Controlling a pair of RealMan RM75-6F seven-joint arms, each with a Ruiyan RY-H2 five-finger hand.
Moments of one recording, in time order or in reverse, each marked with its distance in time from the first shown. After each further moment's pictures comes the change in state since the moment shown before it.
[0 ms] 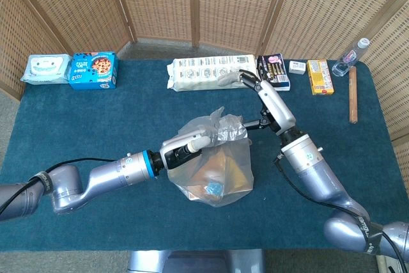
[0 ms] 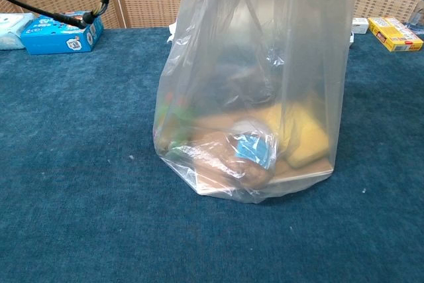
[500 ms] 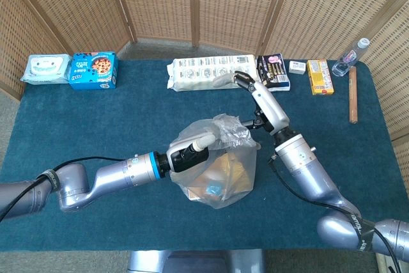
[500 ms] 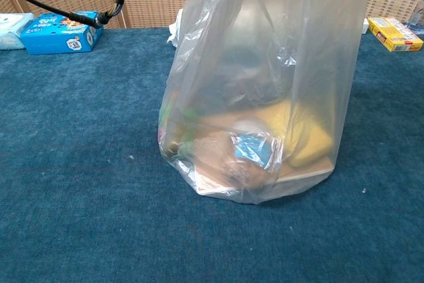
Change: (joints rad) left arm -0.017 -0.026 -0.006 0.021 0.038 0.027 -0.142; right arm 0.031 -0.029 -0.012 0.008 0.052 0.008 -0.063
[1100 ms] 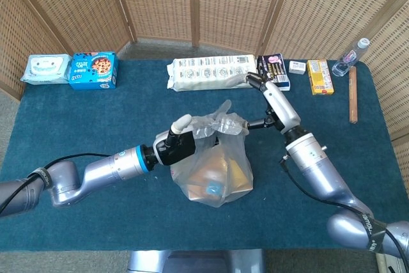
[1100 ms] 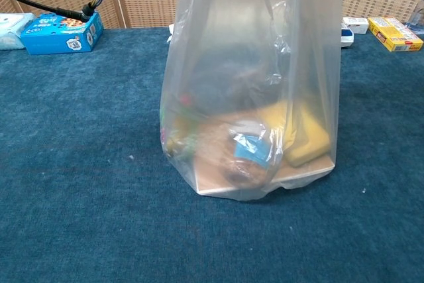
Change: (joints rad) left arm 0.046 0.004 0.030 0.063 0.023 0.131 -0.171; right arm -0.040 0.063 -0.011 0.008 -0.007 -0.047 0.028
